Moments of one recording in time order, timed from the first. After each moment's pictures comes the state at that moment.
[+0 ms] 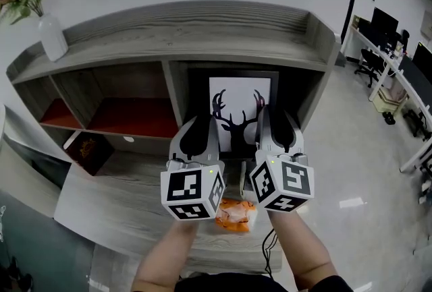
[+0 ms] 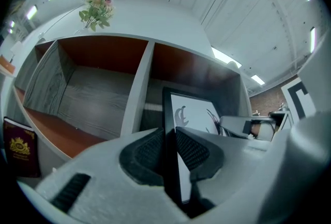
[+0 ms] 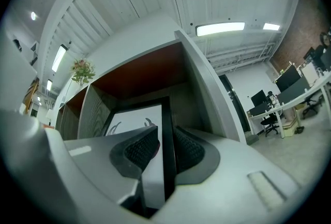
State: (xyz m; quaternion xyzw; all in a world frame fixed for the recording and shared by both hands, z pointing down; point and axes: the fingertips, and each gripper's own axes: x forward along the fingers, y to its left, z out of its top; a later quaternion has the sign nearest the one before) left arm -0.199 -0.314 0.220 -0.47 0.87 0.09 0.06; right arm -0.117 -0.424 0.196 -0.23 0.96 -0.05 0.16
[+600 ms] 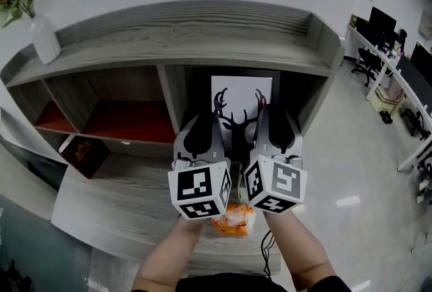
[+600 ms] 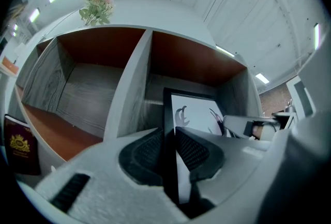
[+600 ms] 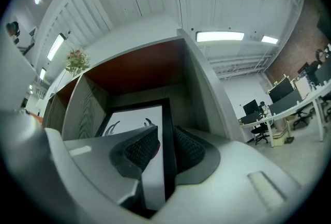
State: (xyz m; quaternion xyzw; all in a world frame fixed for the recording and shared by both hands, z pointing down) left arm -0.212 -0.334 0.223 -0.45 0.88 0.09 0.05; right arm -0.124 -0.438 0.197 -0.29 0.94 -0.02 0.17
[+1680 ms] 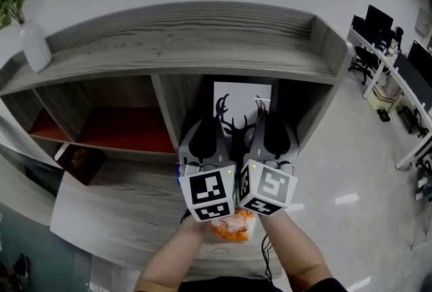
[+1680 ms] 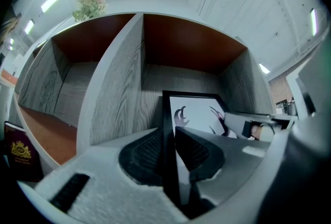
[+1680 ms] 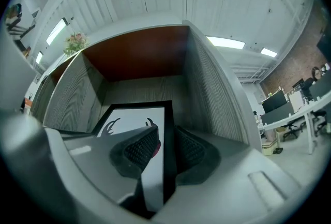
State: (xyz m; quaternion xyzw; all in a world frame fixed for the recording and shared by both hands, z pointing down) left arm -0.228 -0.356 0.238 -0.44 0.90 0.05 0.06; right arm -0.141 -0.453 0.214 -0.33 0.93 0.02 0.15
